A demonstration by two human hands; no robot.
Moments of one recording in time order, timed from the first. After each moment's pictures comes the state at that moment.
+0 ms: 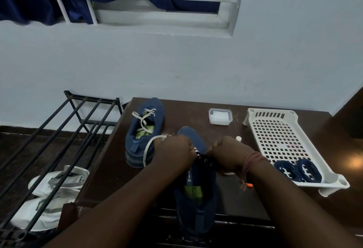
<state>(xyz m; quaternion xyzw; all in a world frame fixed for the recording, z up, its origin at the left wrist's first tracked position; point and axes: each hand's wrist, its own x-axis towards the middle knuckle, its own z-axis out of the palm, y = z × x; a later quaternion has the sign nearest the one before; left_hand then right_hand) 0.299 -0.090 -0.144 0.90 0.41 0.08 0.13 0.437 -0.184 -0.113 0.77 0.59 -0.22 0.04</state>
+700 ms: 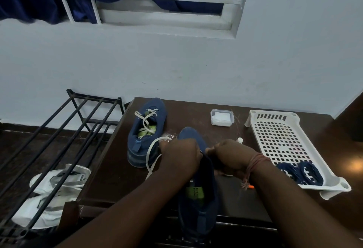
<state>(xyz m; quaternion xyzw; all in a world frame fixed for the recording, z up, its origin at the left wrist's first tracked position) 0.302 -0.107 -0.144 0.90 0.41 0.10 0.13 0.434 -0.179 -0.123 0.78 0.26 -0.47 -0.31</state>
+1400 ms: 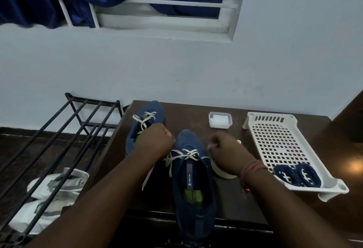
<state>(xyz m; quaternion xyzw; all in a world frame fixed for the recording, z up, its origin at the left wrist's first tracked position) 0.272 -0.060 -0.097 0.79 0.51 0.07 0.33 0.434 -0.180 -0.123 0.84 0.44 -0.21 -0.25</state>
